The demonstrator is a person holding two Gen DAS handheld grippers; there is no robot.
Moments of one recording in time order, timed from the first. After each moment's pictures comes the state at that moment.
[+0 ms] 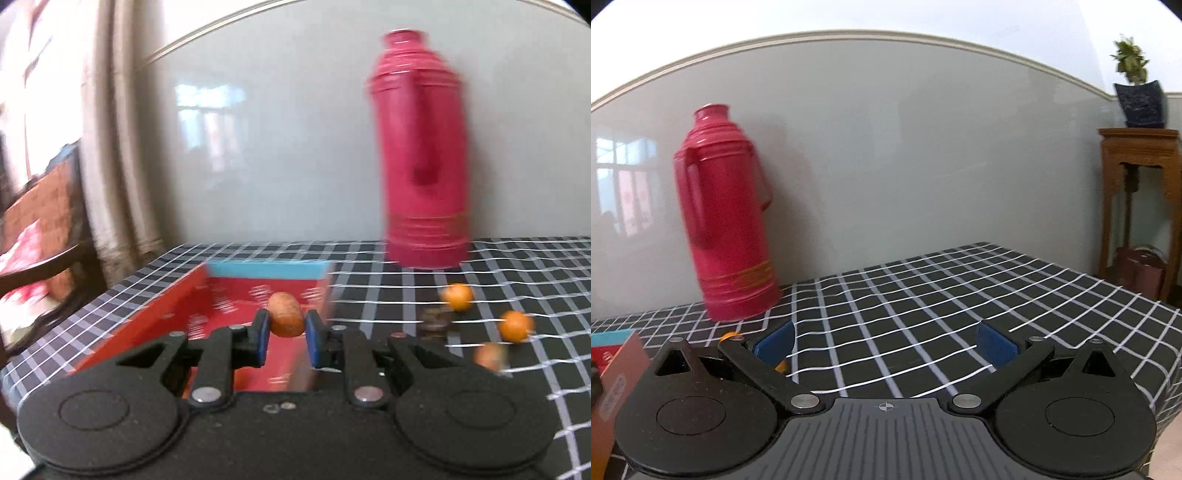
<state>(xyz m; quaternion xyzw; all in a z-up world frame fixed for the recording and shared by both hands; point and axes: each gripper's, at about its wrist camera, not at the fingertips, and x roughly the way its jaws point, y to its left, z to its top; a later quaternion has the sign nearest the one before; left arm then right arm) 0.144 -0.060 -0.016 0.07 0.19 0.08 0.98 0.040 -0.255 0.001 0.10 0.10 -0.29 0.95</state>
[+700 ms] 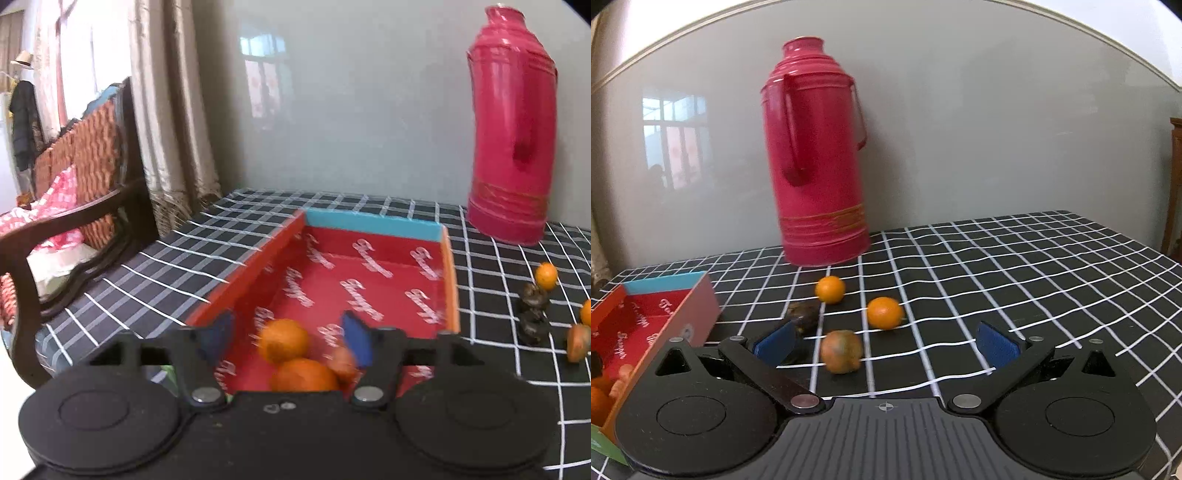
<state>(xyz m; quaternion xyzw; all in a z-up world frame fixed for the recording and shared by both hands) 0.153 0.031 -0.009 0.04 0.26 0.14 0.96 0.107 -0.189 -0.019 0.09 0.17 -0.21 0.96</state>
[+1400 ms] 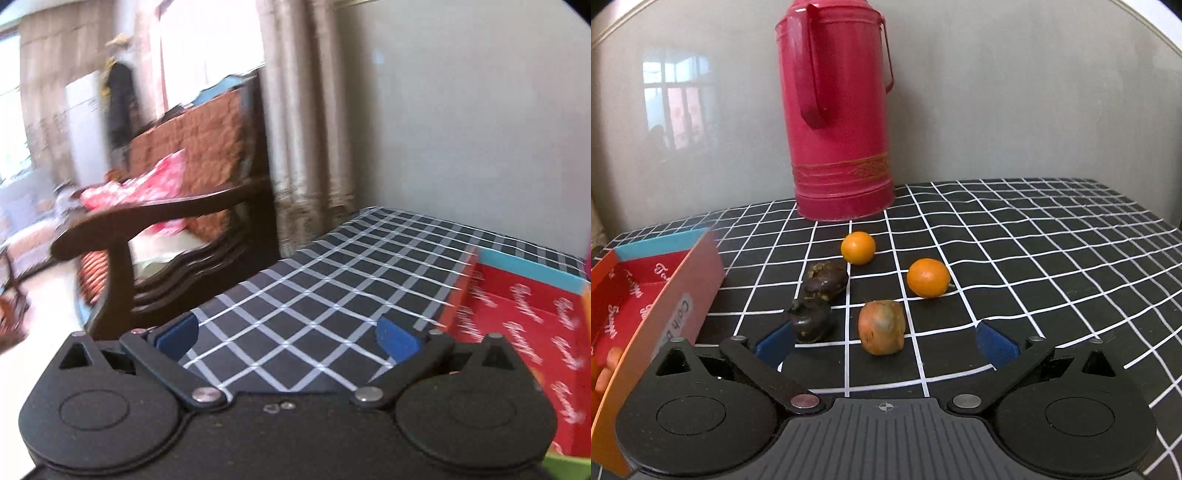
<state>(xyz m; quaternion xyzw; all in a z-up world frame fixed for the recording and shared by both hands) 0.141 0.147 0.011 -0.01 0.24 0.29 0.93 0.159 -0.180 -0.039 0.10 0.24 -0.20 0.95</state>
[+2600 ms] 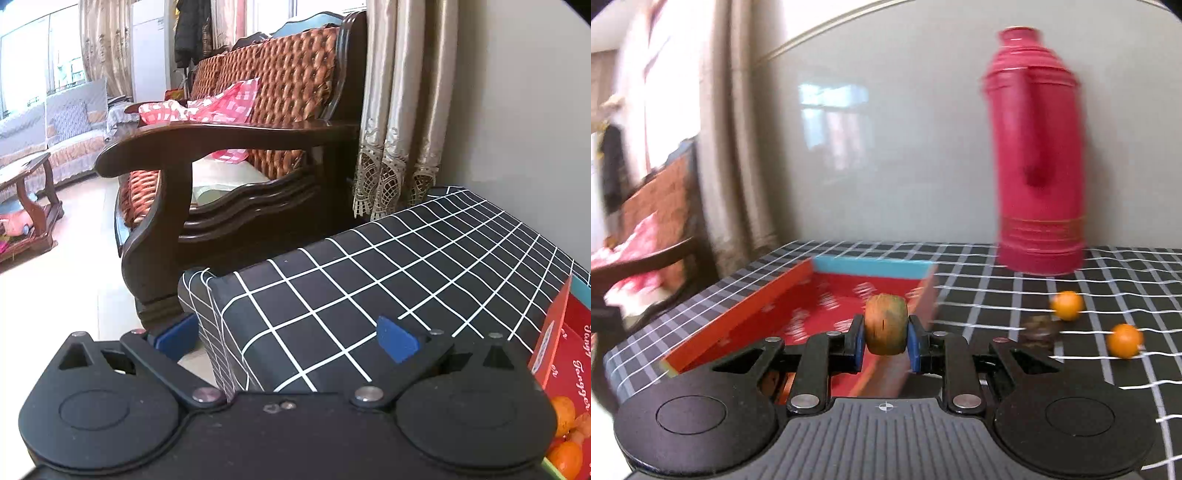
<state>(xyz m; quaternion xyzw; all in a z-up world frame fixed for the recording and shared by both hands) 0.135 0.223 0.004 -0.12 0.30 0.36 0.88 0.150 -0.097 -0.016 0.05 0.16 0.09 0.98</state>
